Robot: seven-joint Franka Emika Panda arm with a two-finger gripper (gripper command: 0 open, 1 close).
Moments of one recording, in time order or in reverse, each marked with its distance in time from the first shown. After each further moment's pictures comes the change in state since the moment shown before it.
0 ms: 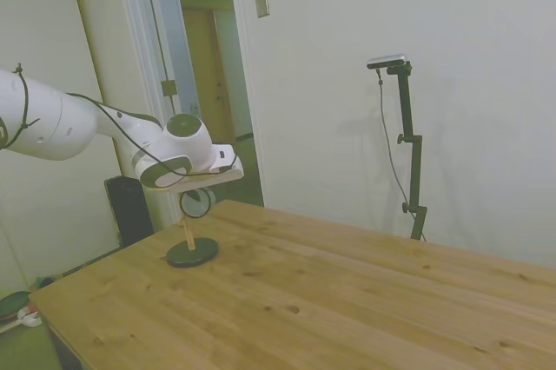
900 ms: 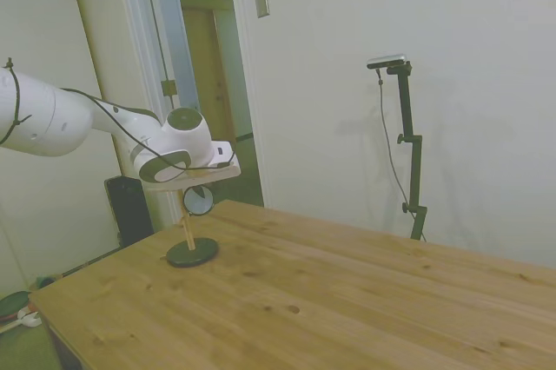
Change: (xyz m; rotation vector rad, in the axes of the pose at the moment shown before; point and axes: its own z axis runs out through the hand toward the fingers) arm 0.002 -0.006 -0.011 0.025 -0.039 -0.020
